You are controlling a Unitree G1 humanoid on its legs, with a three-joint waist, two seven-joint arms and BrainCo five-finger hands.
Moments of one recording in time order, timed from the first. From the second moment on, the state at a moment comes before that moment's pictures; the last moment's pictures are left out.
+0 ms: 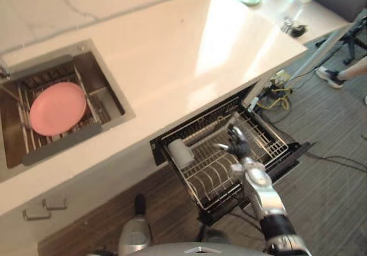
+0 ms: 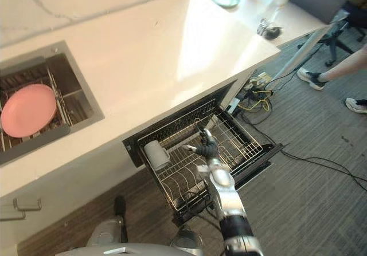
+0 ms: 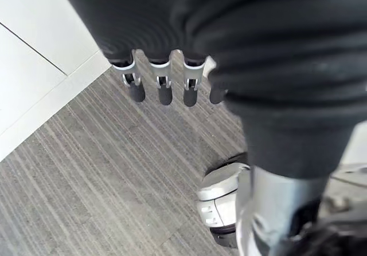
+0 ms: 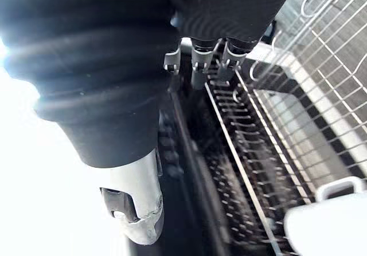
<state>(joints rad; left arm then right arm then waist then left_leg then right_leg) 0.21 0.15 0.03 0.94 0.16 0.27 0.06 0.00 -0.17 -0.10 0.12 0.25 0.02 -0.01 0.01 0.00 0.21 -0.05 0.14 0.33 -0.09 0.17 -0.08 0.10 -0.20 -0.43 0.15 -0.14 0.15</state>
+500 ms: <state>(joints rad) 0.24 0.13 0.08 1.04 -0.01 0.22 0.13 -0.02 -0.12 -0.26 -0.12 0.61 -0.24 -0.08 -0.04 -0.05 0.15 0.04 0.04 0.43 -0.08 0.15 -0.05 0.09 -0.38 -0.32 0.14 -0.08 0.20</state>
